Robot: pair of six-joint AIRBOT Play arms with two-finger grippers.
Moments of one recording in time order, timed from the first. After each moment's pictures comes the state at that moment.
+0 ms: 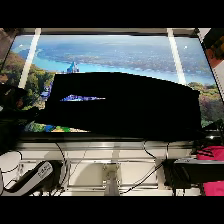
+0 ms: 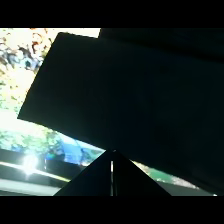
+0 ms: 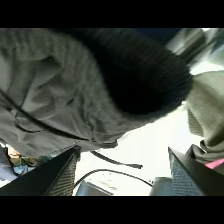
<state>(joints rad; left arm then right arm) 0.53 -1.08 0.76 1.25 -1.09 -1.26 -1.18 -1.62 1.17 -1.24 1.74 1.43</state>
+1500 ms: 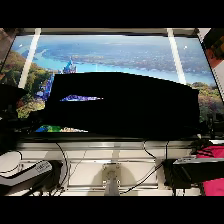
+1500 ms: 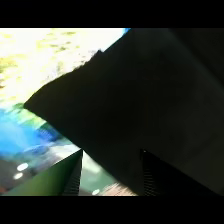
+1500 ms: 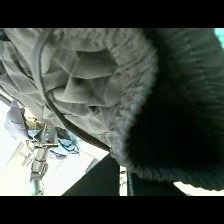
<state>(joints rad) 0.75 -1.28 0.65 0.98 -1.00 -1.27 -1.08 -1.70 1.12 -1.05 1.73 1.32</state>
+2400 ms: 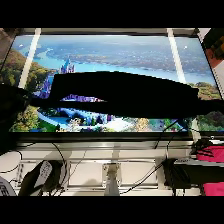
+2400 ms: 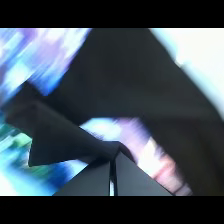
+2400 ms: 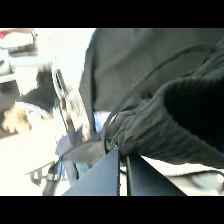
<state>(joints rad) 0.68 -0.85 0.67 0.57 -0.90 -1.10 -1.13 -1.54 1.30 -0.55 1.79 1.21</state>
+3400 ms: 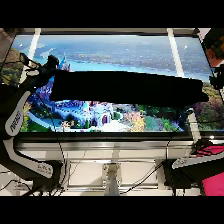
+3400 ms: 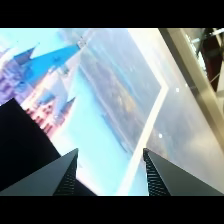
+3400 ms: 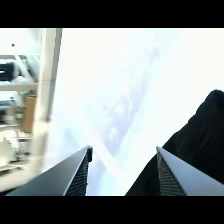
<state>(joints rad) 0.08 -1.73 1.34 0.18 -0.11 -1.08 -0.71 -1.72 1.49 -0.63 0.74 1.59</state>
